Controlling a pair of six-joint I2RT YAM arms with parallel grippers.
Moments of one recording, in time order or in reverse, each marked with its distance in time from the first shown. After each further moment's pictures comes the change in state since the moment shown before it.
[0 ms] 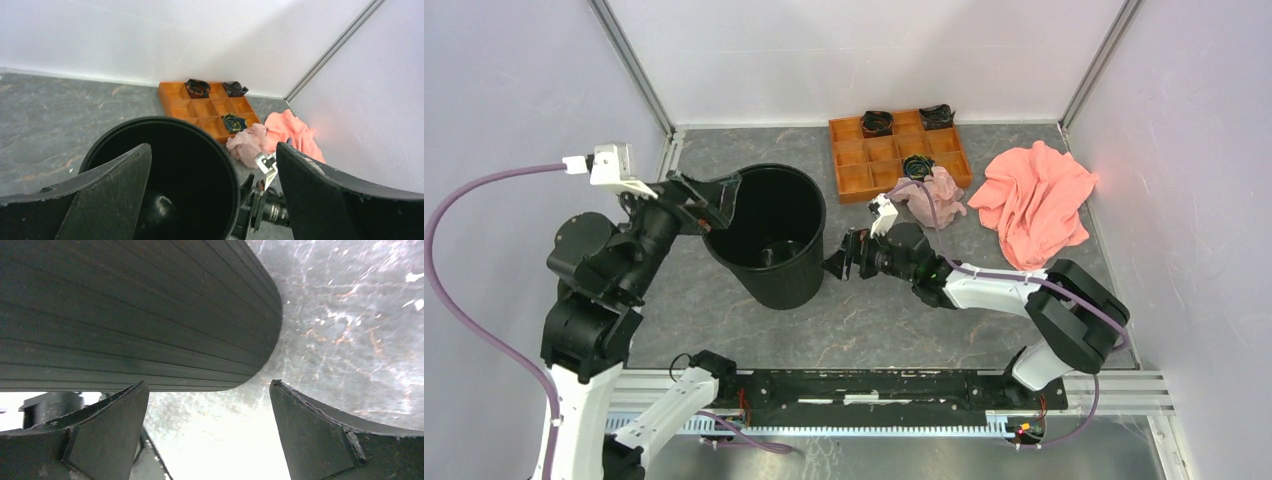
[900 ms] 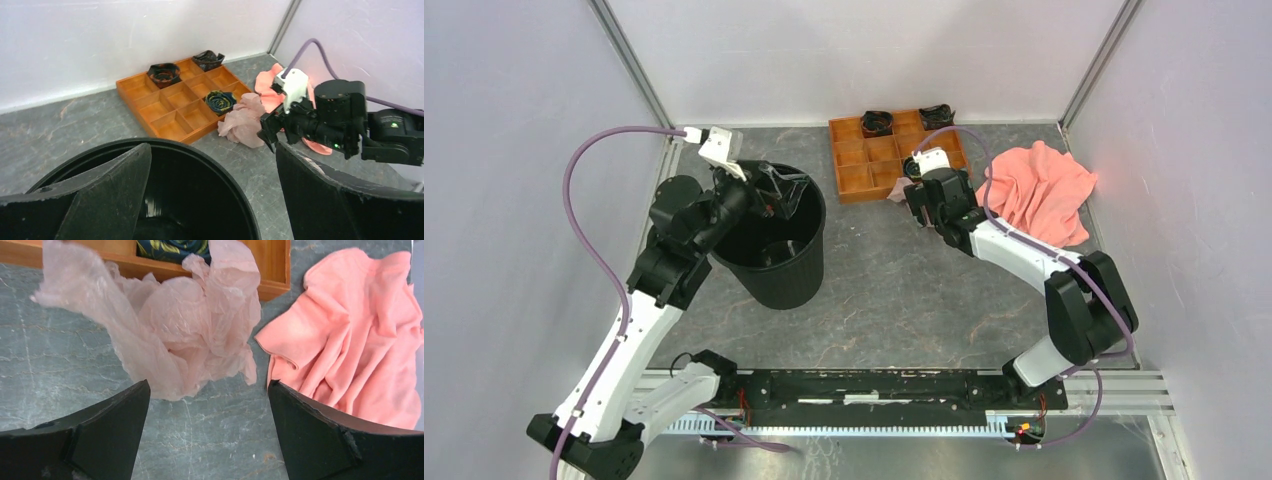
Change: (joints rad) left arm -0.058 0.177 -0.299 0.457 0.228 0.181; right arm -0.353 0.005 0.284 -0.622 0.624 -0.765
